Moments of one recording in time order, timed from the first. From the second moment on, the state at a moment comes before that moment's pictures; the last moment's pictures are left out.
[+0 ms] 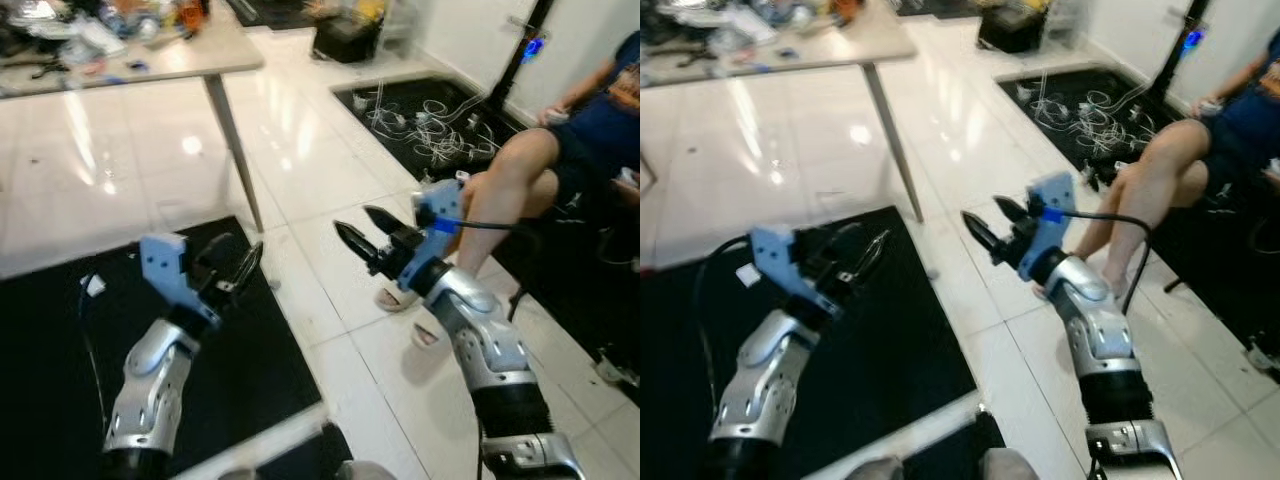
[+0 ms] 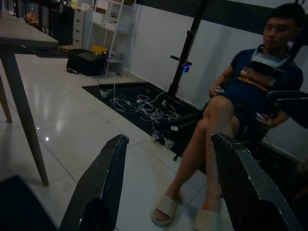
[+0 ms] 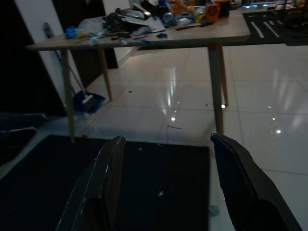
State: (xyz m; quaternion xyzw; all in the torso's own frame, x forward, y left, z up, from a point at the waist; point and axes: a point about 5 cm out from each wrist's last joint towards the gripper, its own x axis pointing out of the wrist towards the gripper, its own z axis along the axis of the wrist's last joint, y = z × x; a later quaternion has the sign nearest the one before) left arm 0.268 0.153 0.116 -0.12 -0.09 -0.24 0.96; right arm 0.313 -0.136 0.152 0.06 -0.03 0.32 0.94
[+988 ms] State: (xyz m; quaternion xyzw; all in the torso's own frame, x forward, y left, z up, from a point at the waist) left arm 0.268 0.149 0.117 -0.12 -0.09 -0.24 0.96; right arm 0.316 -0.136 0.151 0.06 -0.03 0.32 0.94
